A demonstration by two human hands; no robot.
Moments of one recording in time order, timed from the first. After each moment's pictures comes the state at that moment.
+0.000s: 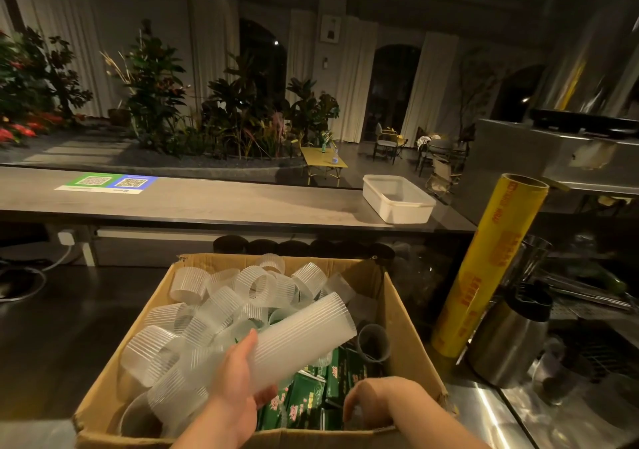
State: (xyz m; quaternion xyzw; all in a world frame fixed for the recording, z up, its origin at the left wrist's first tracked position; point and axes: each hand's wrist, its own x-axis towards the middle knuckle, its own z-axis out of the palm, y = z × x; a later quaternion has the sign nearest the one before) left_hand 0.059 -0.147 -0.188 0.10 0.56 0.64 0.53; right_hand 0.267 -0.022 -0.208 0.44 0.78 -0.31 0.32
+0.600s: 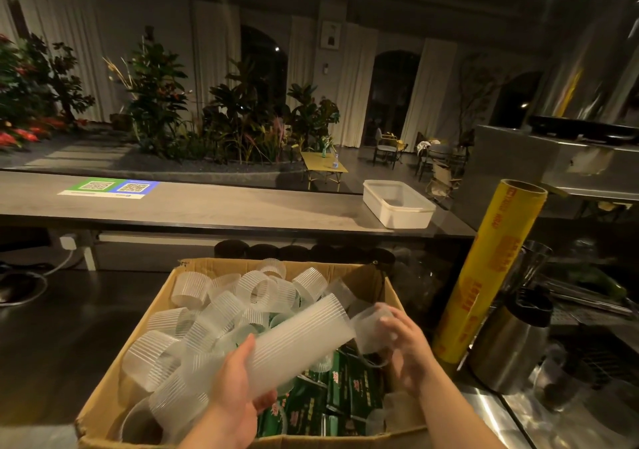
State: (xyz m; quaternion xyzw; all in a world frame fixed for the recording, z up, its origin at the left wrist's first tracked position) left_hand 0.056 -0.147 -0.192 0.09 0.54 0.64 0.53; right_hand 0.290 -0.011 -0.190 0.44 0.46 -0.63 -0.44
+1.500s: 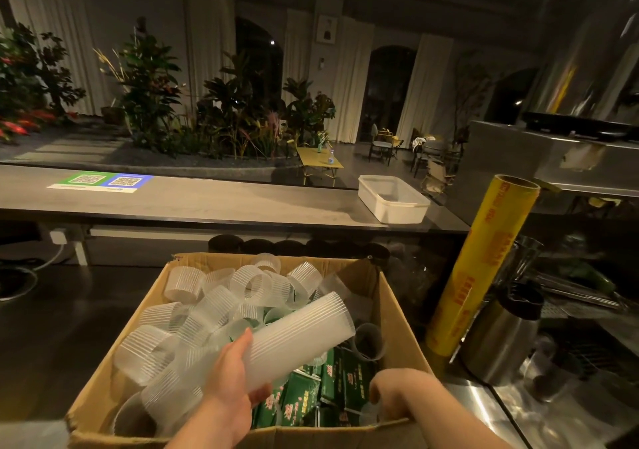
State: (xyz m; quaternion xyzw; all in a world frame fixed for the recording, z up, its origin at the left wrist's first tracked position) left_hand 0.057 -0.142 -0.200 0.11 0.55 0.65 0.52; right_hand 0.293 -0.019 -0.195 0.53 0.74 -0.26 0.32
